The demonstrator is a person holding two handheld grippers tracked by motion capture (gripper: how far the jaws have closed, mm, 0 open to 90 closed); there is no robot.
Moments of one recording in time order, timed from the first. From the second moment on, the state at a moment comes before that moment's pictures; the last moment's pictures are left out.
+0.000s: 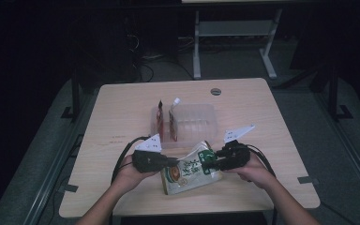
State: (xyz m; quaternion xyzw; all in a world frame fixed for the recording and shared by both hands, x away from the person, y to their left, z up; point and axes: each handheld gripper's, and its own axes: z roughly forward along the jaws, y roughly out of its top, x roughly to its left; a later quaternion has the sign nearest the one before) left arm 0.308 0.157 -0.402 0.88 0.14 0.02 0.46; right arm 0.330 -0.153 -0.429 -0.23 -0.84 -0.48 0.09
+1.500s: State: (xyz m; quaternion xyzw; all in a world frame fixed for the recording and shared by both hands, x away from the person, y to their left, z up) left arm 0.306 0.116 -0.411 0.89 0.13 0.04 0.44; right arm 0.313 -0.129 -0.394 -0.12 -0.82 -0.55 0.13
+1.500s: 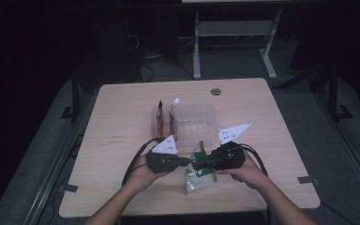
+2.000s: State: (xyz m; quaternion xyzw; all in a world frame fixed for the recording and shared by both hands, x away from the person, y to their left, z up) left arm 0.303 0.142 -0.407 0.89 0.14 0.03 0.44; right arm 0.318 -0.143 -0.379 -0.14 -0.81 -0.56 0.10
